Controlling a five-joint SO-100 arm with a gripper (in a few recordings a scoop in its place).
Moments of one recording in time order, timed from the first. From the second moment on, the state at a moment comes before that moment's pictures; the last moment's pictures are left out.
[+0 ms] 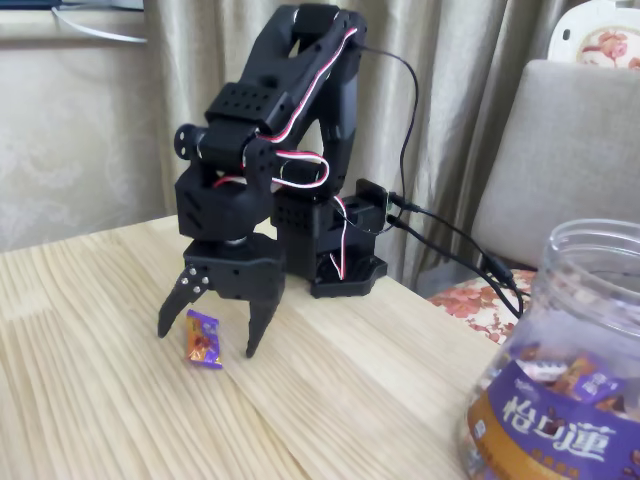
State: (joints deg) arm -26.5 116.7 139.3 69.4 67.6
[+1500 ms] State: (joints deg) arm -17.1 139.9 153.5 62.5 55.8
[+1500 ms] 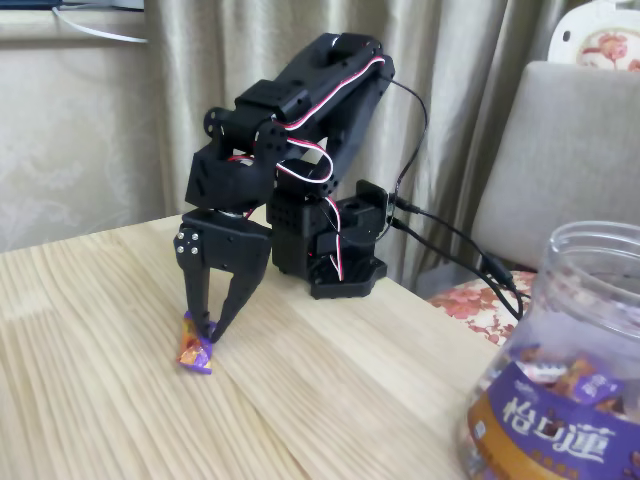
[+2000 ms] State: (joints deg) arm -18.5 129.6 148.4 66.3 54.7
